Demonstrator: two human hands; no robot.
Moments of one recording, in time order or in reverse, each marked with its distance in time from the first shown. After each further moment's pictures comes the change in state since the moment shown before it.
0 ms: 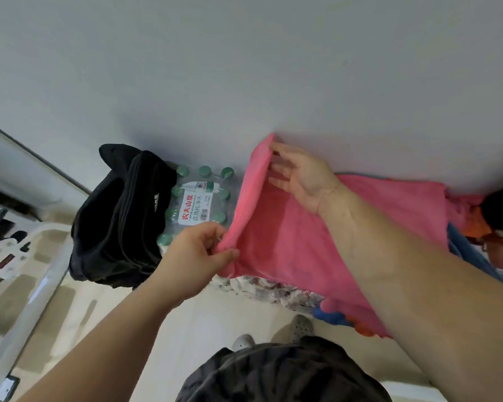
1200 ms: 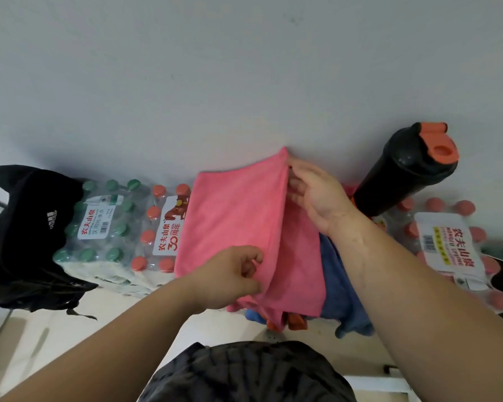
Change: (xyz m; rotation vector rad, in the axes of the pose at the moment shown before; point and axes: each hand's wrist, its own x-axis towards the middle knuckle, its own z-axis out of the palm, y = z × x) left_hand 0.019 0.085 0.228 0.166 -0.543 -0.032; right_hand -0.094 -0.055 -0.228 -0.029 0.166 -0.113
